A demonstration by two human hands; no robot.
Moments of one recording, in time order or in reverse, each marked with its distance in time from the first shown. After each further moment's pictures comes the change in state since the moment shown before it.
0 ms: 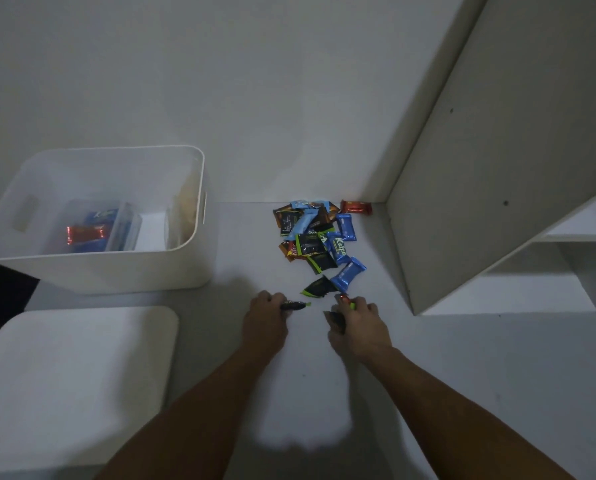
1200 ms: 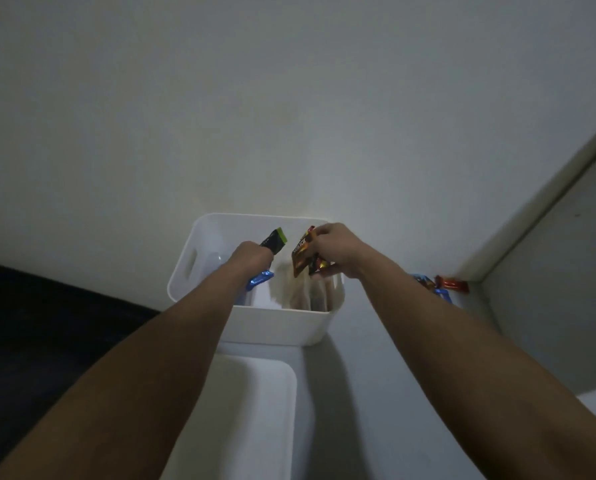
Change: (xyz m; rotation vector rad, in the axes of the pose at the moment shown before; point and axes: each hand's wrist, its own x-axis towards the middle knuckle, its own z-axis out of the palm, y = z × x) left_hand 0.100 -0.132 -0.312 -0.630 -0.023 -0.487; right_hand 0.066 -0.339 -0.202 0.911 -0.181 -0.056
